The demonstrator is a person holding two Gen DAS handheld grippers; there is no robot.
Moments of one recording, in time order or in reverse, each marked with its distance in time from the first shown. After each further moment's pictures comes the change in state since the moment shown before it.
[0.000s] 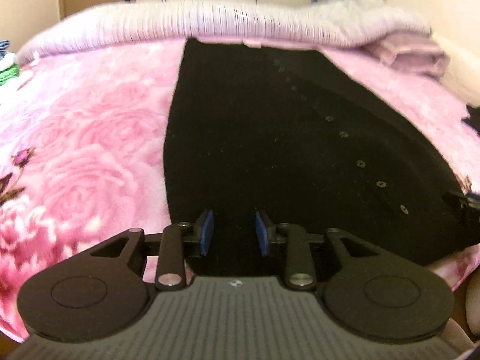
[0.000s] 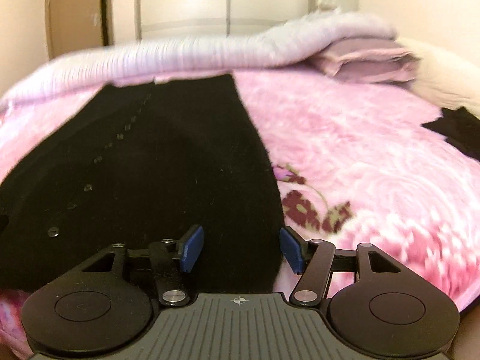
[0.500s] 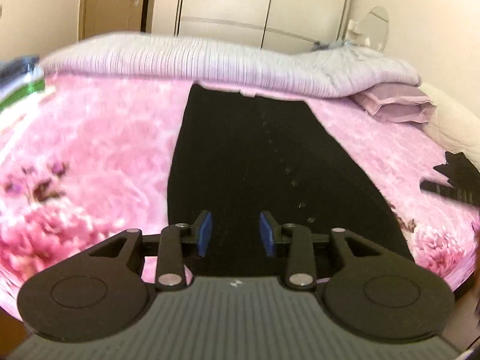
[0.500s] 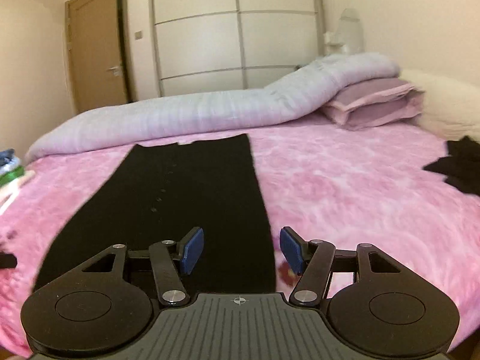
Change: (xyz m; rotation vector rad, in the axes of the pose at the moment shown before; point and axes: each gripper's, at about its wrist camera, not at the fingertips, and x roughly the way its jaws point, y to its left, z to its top) left arm -0.116 -0.029 0.022 -0.053 -0.118 -0.005; right arm -0.077 -0.025 0.080 0.008 -0.108 0.174
